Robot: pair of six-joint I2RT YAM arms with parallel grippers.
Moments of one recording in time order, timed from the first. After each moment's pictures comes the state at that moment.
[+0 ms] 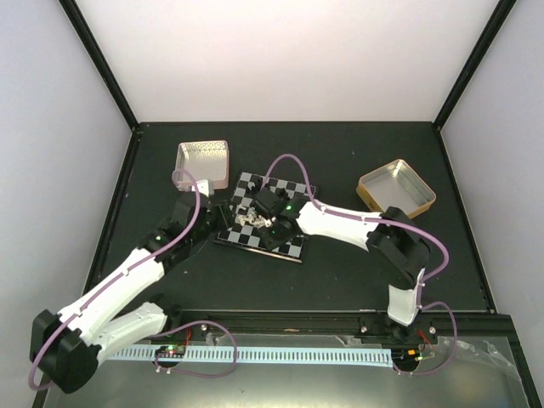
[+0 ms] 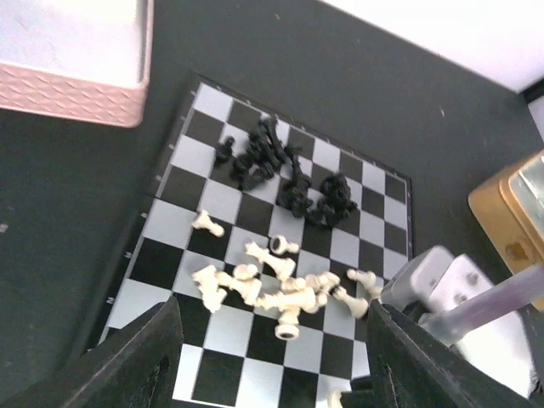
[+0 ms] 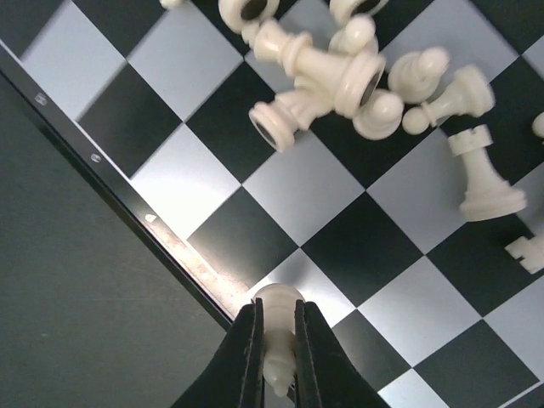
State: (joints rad) left arm -0.54 0.96 0.68 -0.33 -0.09 -0.67; right arm 0.94 1.84 1.33 -0.69 -0.01 0.39
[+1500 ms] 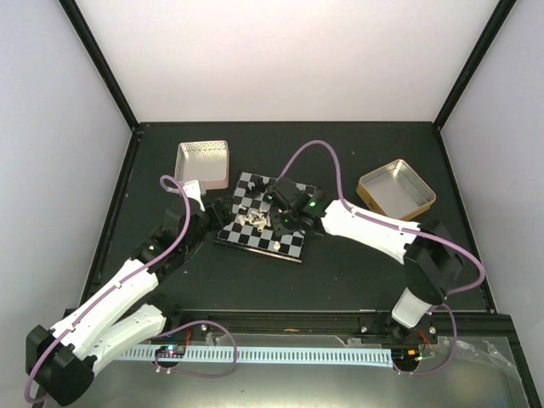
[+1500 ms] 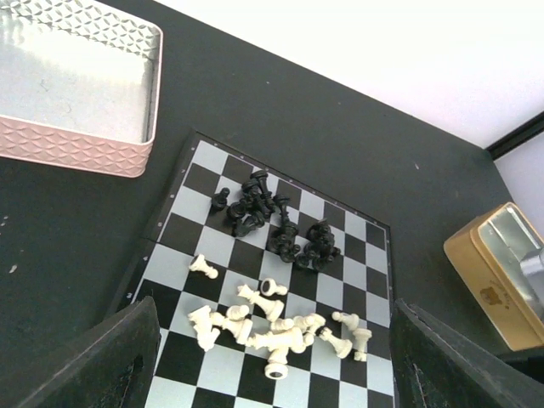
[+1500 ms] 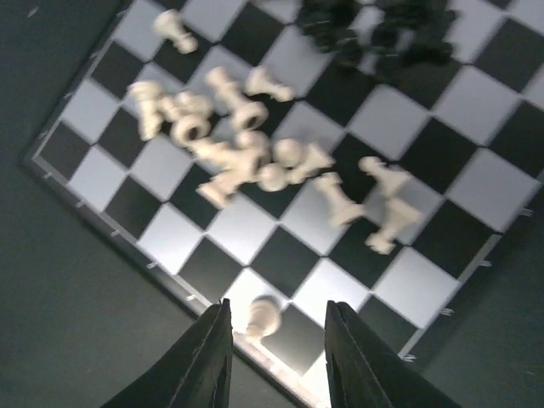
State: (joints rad) left arm -0.54 0.82 0.61 -0.24 -0.19 -0.68; right arm 0.93 1.69 1.29 -0.67 0.09 0.51
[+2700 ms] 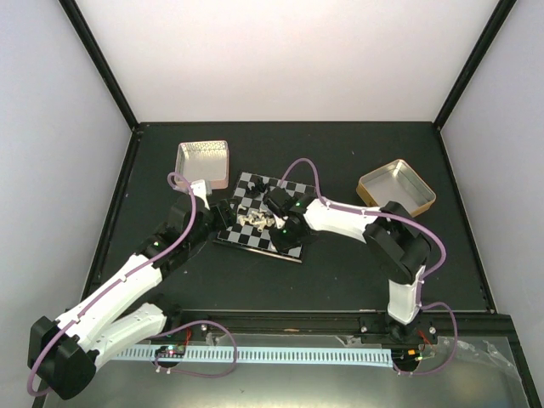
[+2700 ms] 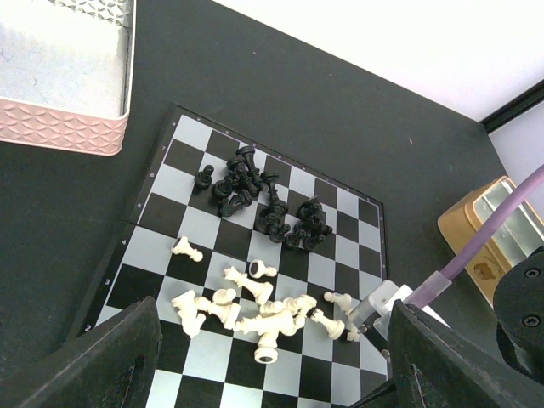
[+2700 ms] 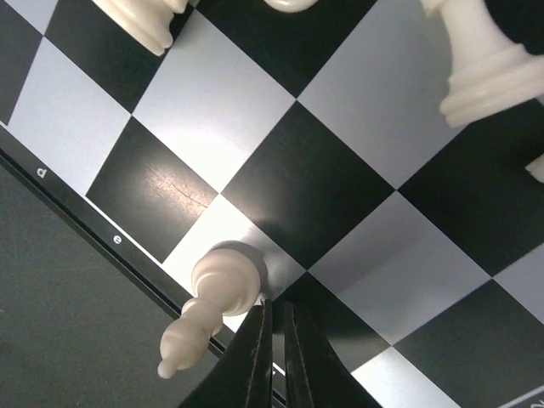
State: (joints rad) left arm -0.54 0.87 0.61 -0.22 -0.12 -0.67; right arm 0.87 1.88 1.26 -0.71 -0.16 0.43
